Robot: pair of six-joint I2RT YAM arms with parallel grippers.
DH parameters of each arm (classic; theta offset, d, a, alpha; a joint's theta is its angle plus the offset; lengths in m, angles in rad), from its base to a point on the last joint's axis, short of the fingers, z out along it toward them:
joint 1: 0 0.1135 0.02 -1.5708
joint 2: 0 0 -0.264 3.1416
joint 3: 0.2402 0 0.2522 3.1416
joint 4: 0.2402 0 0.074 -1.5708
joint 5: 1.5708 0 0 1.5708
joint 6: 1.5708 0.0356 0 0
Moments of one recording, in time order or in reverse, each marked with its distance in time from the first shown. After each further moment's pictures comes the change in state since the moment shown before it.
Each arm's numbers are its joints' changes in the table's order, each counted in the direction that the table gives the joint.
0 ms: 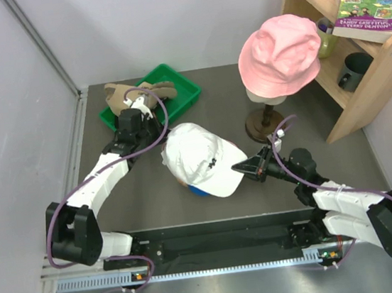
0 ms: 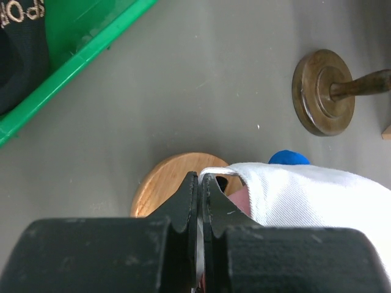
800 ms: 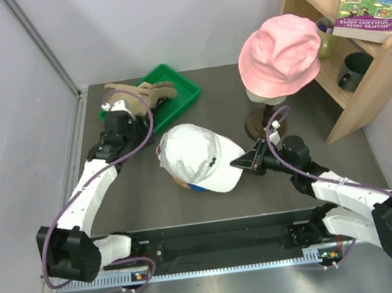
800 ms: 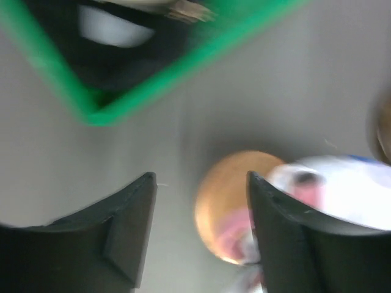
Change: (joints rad) left arm 0.060 -0.126 0.049 0.264 -0.217 0.034; right arm -0.014 0.007 0.175 0.360 0.021 -0.269
